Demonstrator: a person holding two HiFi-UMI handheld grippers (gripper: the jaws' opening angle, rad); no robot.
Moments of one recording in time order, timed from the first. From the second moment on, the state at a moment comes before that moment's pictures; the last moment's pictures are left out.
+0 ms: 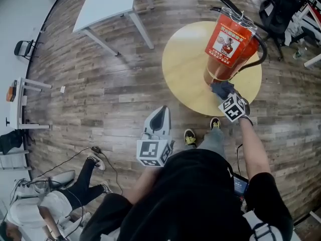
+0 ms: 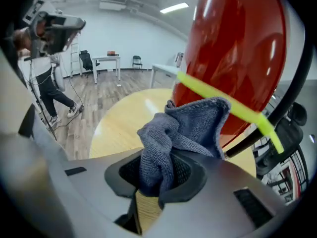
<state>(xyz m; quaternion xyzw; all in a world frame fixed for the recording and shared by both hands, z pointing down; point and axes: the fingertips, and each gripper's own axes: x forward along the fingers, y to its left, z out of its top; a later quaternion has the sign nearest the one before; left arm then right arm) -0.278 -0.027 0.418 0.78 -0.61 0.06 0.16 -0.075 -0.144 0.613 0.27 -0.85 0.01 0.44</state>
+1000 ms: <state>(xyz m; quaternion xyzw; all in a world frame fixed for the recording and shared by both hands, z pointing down) -0.278 -0.006 0.431 0.78 -0.60 0.09 0.16 -0.076 -0.150 0.656 0.32 -0.85 0.14 0.41</state>
